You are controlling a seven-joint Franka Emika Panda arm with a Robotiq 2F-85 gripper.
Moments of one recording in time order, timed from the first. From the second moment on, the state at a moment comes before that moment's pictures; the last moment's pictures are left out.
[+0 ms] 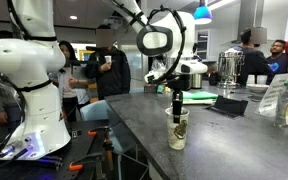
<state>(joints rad) -0.12 0.13 -0.09 -2.38 0.14 2.52 0.08</state>
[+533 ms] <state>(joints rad) -0.07 -0.03 -0.07 -2.42 -0.04 2.49 0.09</state>
